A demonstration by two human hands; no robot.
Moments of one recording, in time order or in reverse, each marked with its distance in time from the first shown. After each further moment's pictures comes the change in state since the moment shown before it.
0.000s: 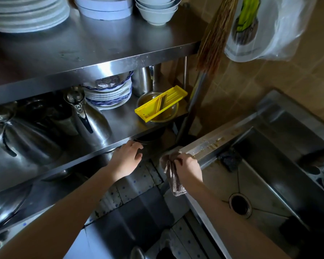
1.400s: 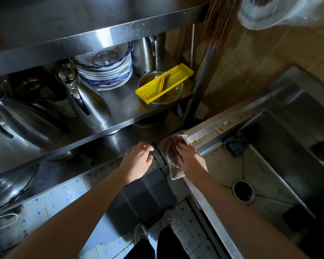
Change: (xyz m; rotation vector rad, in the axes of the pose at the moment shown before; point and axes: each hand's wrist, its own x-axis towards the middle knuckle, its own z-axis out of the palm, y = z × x) left_hand -0.024 0.023 0.063 0.043 -0.095 0.018; right_hand 0.006 0.062 0.028 -0.163 0.017 -0.454
